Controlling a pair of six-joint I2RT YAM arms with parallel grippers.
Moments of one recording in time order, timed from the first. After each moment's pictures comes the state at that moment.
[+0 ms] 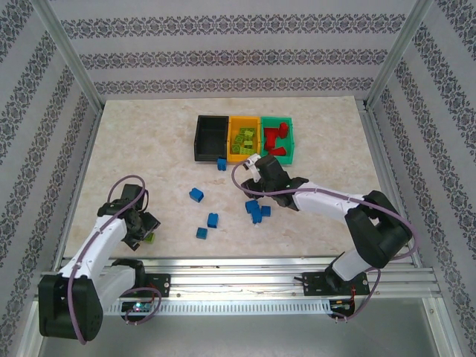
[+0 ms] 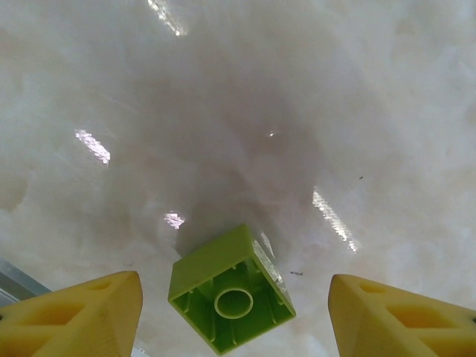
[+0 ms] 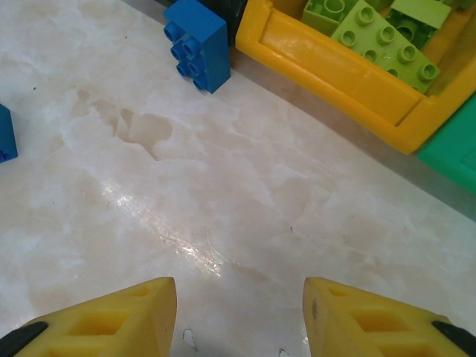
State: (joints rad) left arm -0.02 0.99 0.53 -0.95 -0.01 -0.95; right arm 0.66 1.55 0.84 -0.08 0.02 0.08
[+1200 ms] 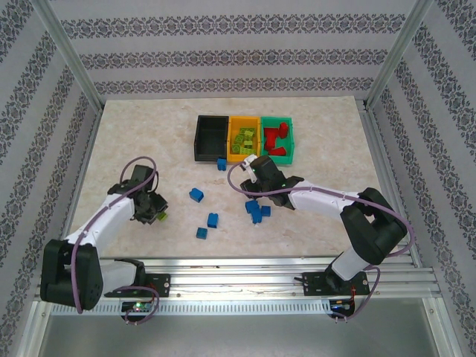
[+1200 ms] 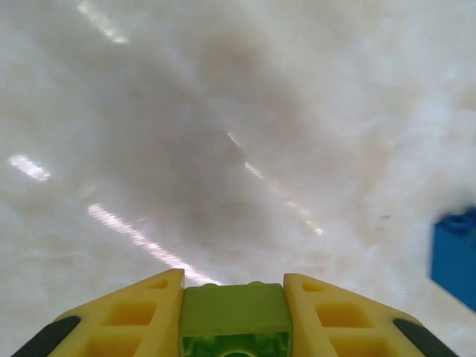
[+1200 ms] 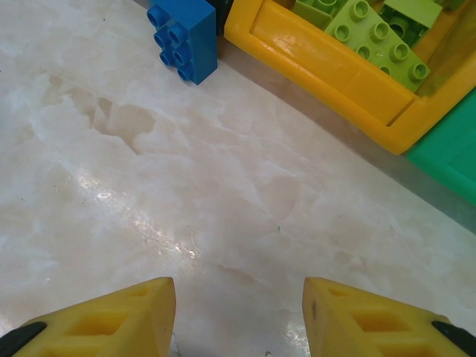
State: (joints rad) left arm -0.12 1.23 0.71 -0.77 0.05 -0.97; right arm 0.68 1.58 0.87 -0.11 0.09 0.06
